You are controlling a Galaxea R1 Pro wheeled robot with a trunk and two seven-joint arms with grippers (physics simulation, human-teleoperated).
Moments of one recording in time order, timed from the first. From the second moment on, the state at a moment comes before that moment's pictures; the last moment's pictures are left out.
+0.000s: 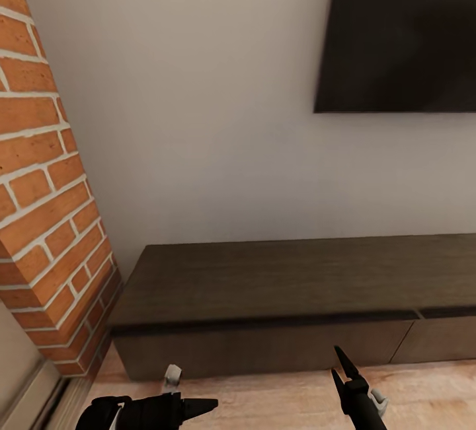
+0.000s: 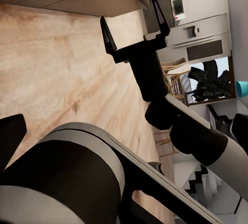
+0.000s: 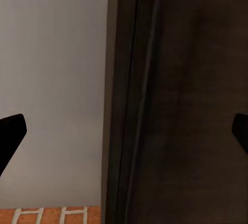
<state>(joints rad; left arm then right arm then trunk) -0.22 0.02 0.10 -0.91 0.05 0.76 -1.39 -0.05 -0.05 -0.13 -0.86 -1.38 0.18 0.70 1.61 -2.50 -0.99</state>
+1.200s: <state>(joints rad) -0.22 0.02 0.10 -0.91 0.04 0.76 -1.39 -0.05 -0.05 -0.13 -0.86 -1.37 0.18 0.70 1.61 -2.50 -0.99</state>
